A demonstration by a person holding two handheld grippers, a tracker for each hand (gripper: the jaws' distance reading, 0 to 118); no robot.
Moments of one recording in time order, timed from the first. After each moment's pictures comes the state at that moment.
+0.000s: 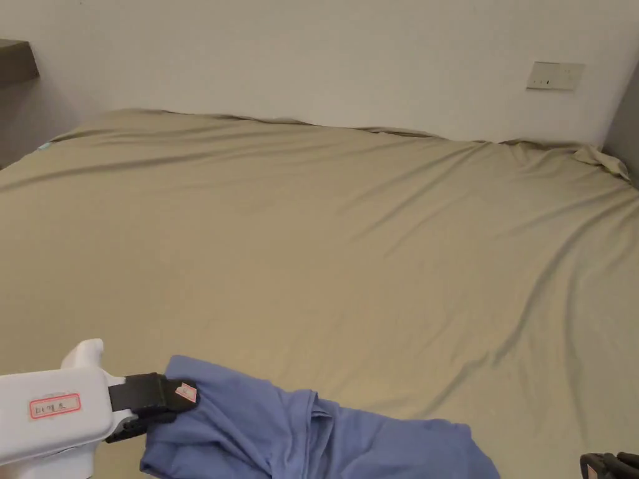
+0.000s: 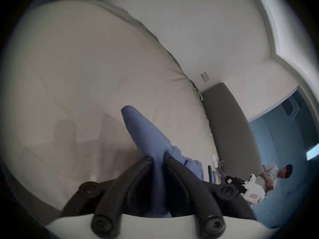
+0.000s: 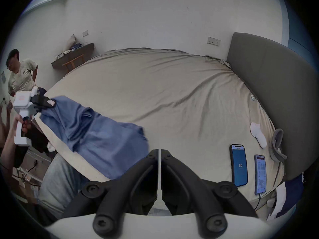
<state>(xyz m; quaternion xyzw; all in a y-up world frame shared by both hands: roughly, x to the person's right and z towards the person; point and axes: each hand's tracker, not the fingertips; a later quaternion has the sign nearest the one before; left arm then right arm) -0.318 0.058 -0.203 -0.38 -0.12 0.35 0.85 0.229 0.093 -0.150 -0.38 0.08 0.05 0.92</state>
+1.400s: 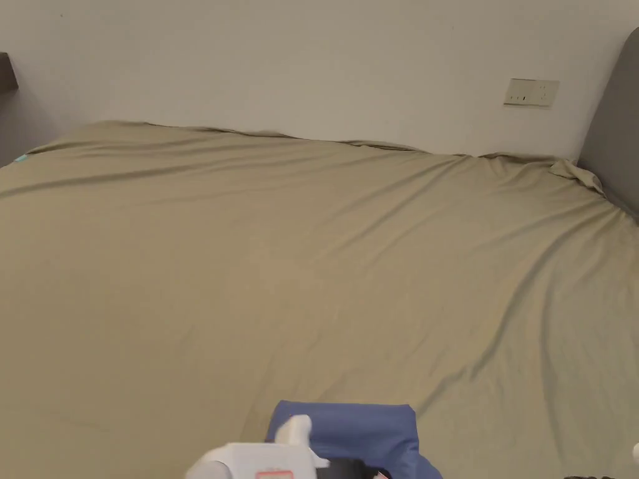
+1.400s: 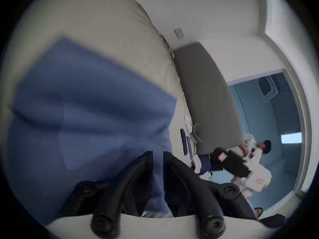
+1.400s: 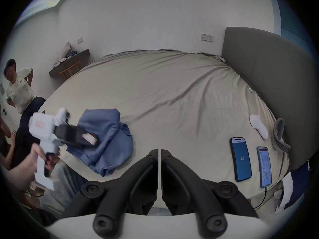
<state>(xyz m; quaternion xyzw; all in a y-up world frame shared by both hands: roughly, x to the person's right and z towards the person) -0.092 -0.058 -0.243 -0.47 -0.34 0.39 0.71 0.241 0.088 -0.143 -0.38 0.07 0.02 0.92</state>
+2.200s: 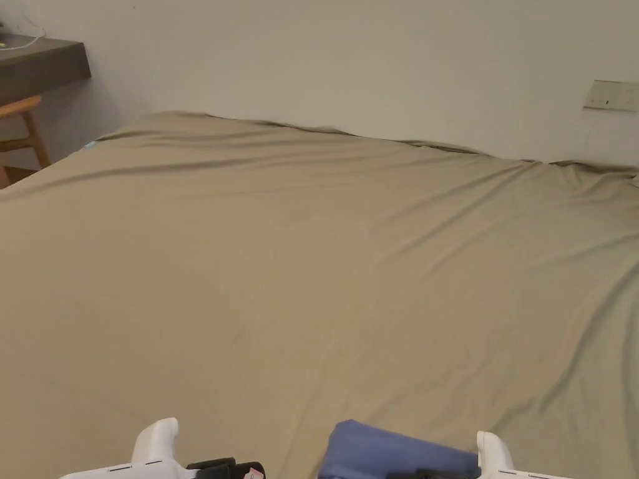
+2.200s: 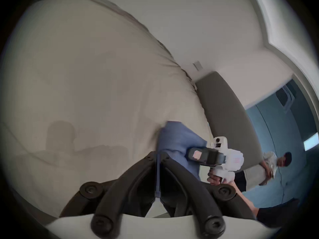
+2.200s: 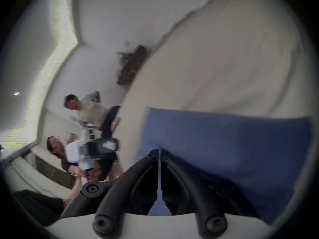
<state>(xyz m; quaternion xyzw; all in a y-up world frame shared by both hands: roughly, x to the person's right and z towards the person) -0.284 -0.021 -0.193 -0.39 -0.17 0.37 0.83 0.141 -0.070 -0.299 -0.49 0.37 -0.27 0.74</state>
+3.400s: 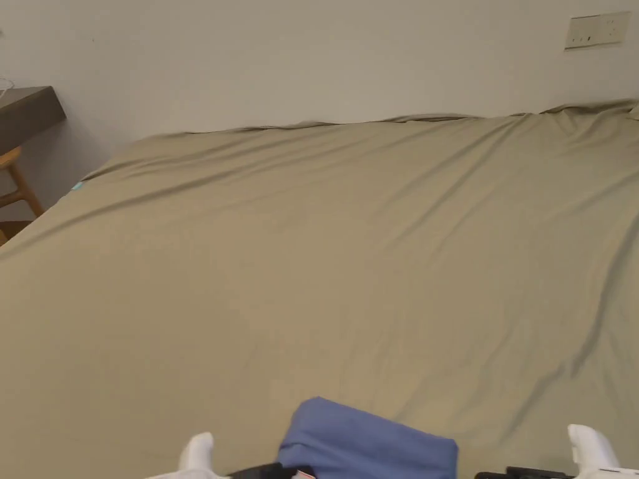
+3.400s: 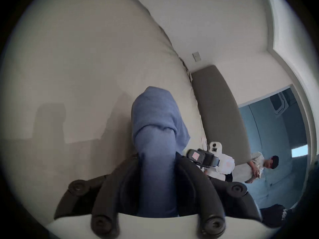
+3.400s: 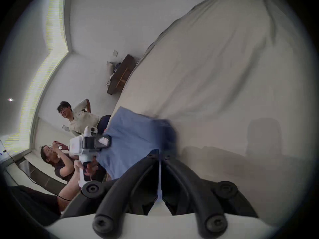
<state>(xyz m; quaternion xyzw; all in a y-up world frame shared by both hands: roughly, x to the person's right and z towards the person) -0.304 -0.020 -0.235 -0.42 -0.22 0.39 0.79 0.193 -0.045 -0.271 -0.44 0.33 -0.28 0.78</state>
